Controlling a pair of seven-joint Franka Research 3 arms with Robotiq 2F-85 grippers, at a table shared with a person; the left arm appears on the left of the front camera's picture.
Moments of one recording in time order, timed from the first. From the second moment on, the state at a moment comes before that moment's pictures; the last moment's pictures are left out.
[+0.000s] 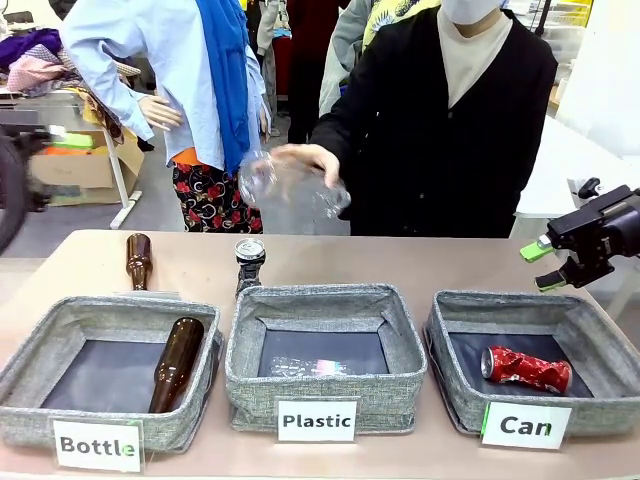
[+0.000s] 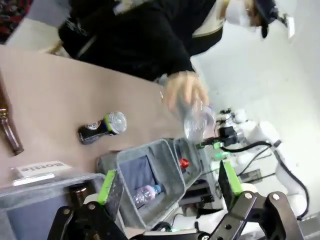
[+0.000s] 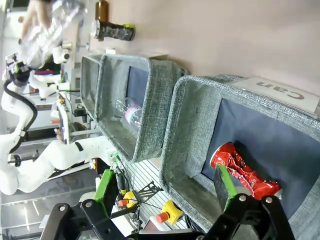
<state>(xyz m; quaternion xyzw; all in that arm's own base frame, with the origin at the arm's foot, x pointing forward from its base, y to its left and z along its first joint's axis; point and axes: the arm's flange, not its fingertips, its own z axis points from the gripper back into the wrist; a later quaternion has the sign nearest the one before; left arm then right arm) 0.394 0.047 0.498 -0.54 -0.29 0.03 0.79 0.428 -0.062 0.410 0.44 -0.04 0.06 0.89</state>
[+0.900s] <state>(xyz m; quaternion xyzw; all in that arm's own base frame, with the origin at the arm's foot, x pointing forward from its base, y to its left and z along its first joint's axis) 0.322 0.109 0.466 -0.57 -0.23 0.03 0.79 0.427 -0.062 0.410 0.44 -0.04 0.06 0.89</state>
